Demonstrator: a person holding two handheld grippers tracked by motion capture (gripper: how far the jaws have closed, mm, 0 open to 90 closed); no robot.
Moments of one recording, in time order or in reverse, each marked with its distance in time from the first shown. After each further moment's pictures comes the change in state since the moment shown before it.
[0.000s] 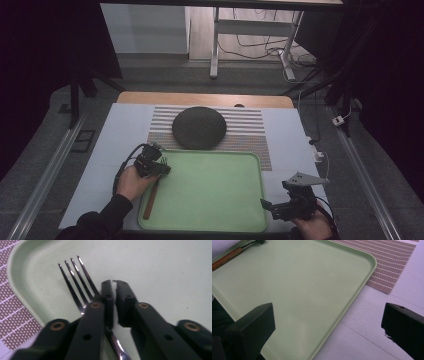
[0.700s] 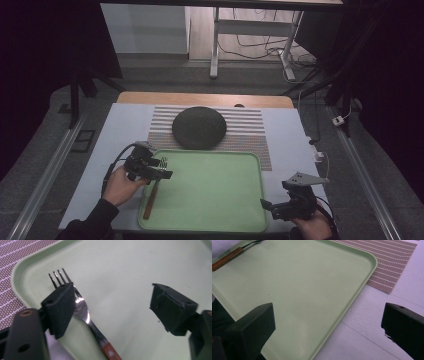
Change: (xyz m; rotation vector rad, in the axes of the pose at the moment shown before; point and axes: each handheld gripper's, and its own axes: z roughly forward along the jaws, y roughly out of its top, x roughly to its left) left arm -0.006 -0.016 -0.037 -0.140 -0.115 0.058; right arm 0.000 0.000 0.001 0.001 0.005 0.006
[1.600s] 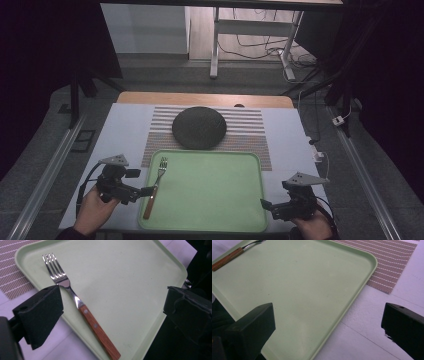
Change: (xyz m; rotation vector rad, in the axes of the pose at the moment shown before) left arm -0.025 -0.061 -0.060 -0.169 -0.066 -0.013; right arm 0.000 0.000 -0.001 0.002 0.000 -0.002
